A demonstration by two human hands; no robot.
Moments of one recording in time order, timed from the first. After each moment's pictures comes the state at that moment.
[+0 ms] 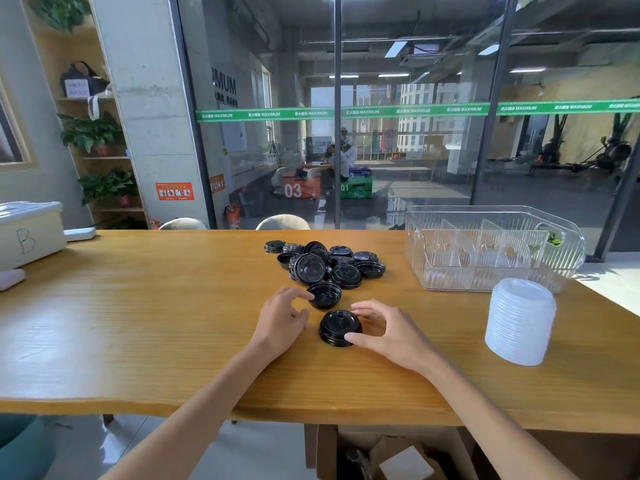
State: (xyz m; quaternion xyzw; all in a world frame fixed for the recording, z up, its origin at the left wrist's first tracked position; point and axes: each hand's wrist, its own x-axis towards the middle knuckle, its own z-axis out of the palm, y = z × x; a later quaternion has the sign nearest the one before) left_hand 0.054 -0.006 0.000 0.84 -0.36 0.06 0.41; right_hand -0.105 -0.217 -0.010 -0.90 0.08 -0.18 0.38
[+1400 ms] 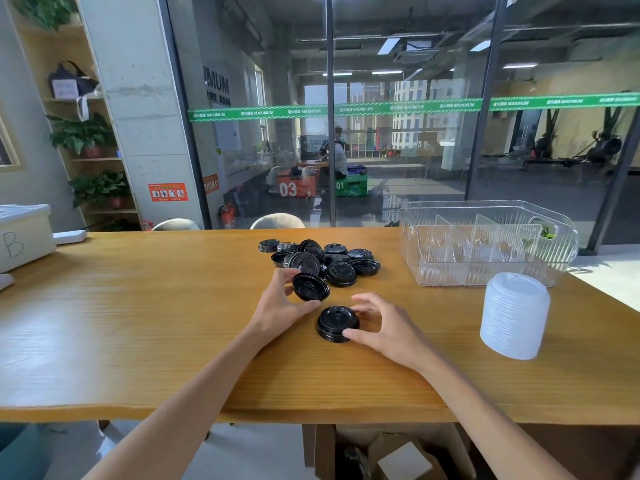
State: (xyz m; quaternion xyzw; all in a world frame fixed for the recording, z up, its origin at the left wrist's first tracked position) left_hand 0.080 -0.023 0.000 0.77 -0.35 -0.02 0.54; right_hand -0.103 -0.216 -0.009 -0.90 0.10 -0.19 0.38
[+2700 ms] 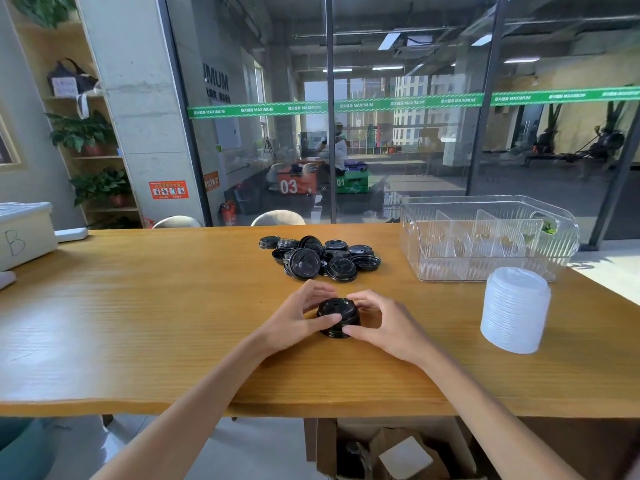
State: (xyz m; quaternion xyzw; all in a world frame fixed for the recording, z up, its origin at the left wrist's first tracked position) left_hand 0.039 -0.016 0.008 0.73 -0.47 -0.13 0.47; right_hand -0.106 -0.215 -0.008 -0.90 0.07 -0.19 0.38
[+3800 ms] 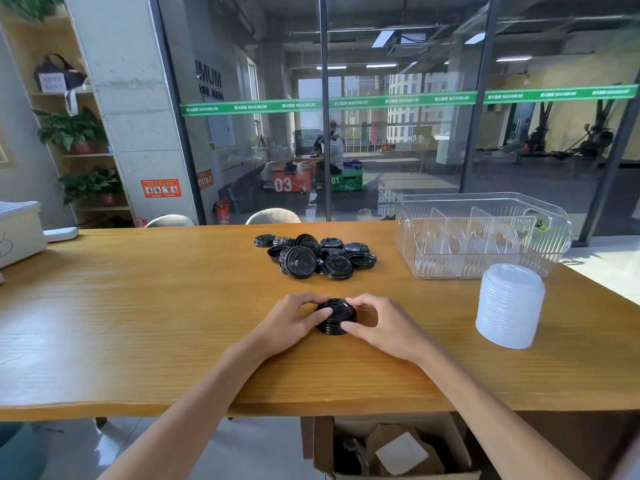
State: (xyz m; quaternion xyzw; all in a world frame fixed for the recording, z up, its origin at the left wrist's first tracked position) left_hand 0.047 -0.016 0.000 0.79 -0.47 -0.06 0.39; right_hand -0.104 -0.216 -0.008 -0.91 0.09 -0.18 0.35
